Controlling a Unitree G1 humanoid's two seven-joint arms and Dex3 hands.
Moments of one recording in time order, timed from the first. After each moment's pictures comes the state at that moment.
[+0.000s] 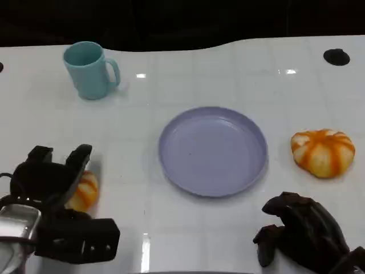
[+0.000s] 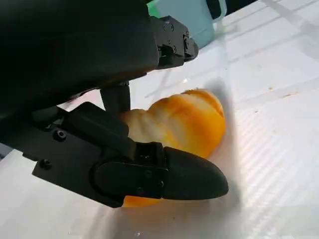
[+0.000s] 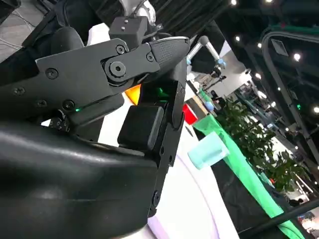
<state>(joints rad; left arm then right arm) -0.34 0.46 -0.37 0.53 1.02 0.02 0.08 -0.11 0.05 -0.16 0.48 0.54 0.07 0.86</state>
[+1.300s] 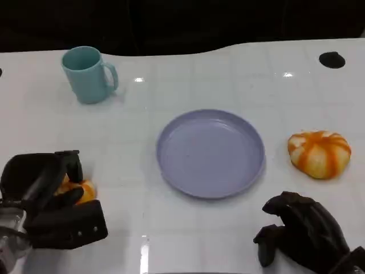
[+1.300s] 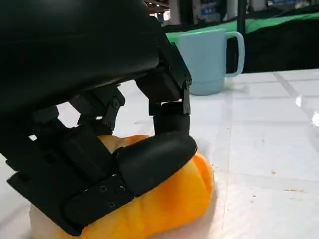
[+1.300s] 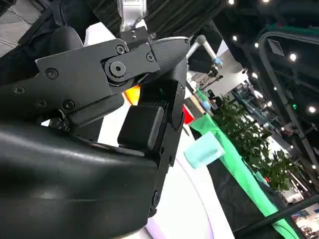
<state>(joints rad) -0.57 0.39 -0.45 1.22 0.72 -0.41 0.64 -0.10 0.05 -0.16 0.48 0.54 0.08 0.86</state>
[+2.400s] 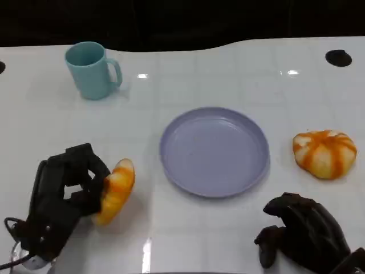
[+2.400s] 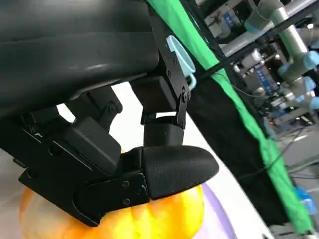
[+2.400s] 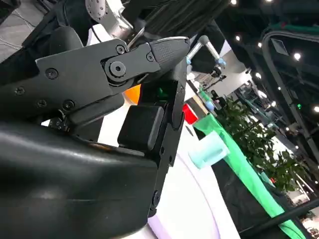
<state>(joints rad) -0.42 0.18 -0.04 1.12 0.09 -0.95 0.14 -0.11 0.05 -0.16 0.49 0.54 0.06 0.86</state>
